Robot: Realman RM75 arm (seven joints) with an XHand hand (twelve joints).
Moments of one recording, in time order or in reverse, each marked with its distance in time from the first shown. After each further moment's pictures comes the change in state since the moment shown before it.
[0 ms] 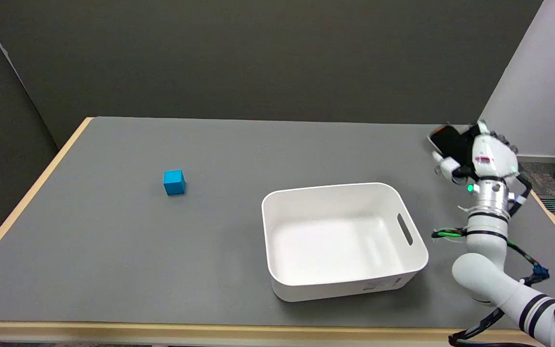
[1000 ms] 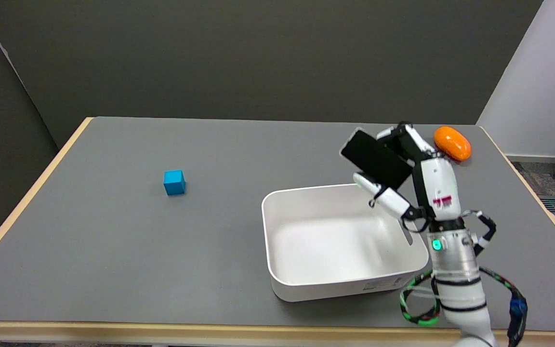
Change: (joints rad) arm -0.198 -0.018 -0.302 0.223 -0.577 0.324 0.498
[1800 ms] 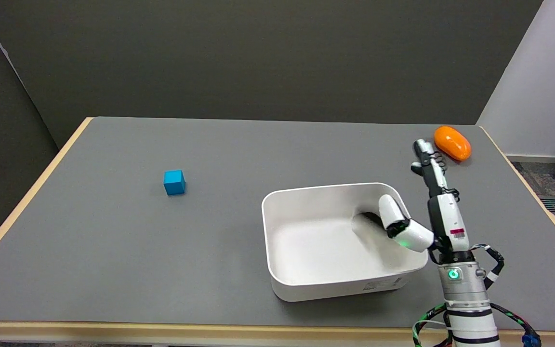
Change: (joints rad) arm -0.056 -0.017 -0.074 -0.146 0.111 0.097 0.308
